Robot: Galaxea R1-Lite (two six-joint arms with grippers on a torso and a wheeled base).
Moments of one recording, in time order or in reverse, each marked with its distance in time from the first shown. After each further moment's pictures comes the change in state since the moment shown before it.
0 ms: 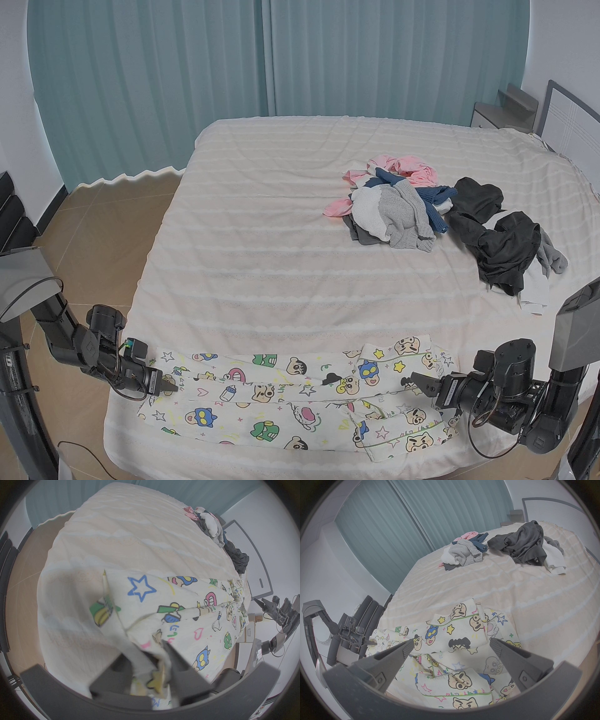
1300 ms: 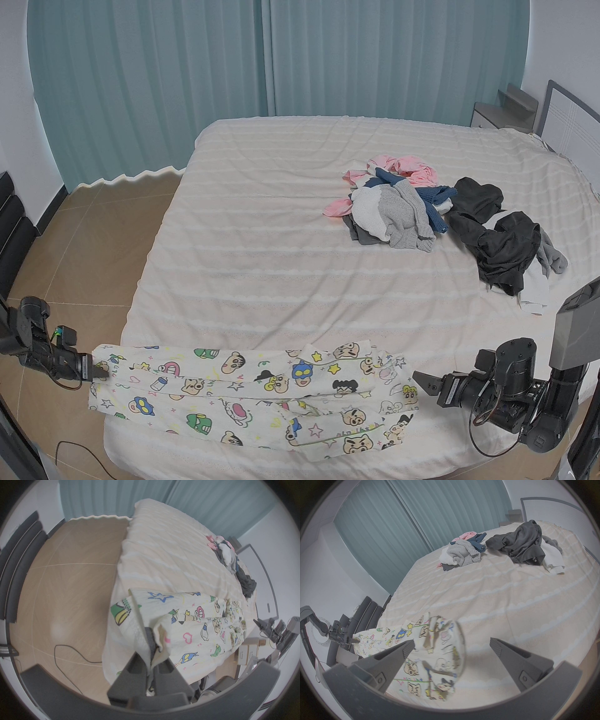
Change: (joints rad) left arm 0.402 -0.229 0.018 0.229 -0.063 0.161; right arm -0.013 0.002 0.000 0.000 0.003 0.002
